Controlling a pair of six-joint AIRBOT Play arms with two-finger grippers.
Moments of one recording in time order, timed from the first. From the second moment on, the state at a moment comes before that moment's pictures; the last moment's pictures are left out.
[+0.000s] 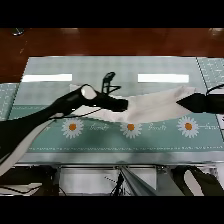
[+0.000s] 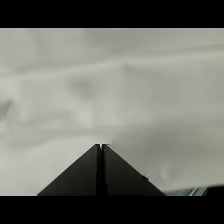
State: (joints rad) left arm -0.67 -1.58 1.15 0.68 -0.71 -1.40; right arm -0.27 -0.73 0.91 -0.89 1.40 1.28
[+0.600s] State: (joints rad) left arm -0.77 -1.86 1.55 0.68 -0.92 -1.48; right arm -0.26 -0.62 0.88 -0.74 1.37 1.31
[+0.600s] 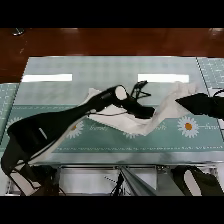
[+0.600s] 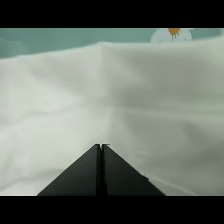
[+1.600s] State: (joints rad) left arm 0.20 -0.48 0.70 0.95 -1.20 -1.48; right arm 0.51 -1.63 1.46 -0.69 0.97 1.31
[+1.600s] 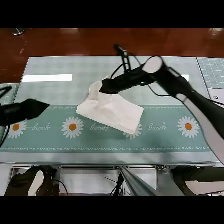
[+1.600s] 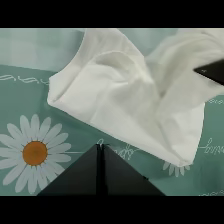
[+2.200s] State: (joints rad) left arm 0.22 -0.30 0.45 0.93 -1.18 -1.54; right arm 0.53 -1.79 1.58 -0.65 1.14 1.25
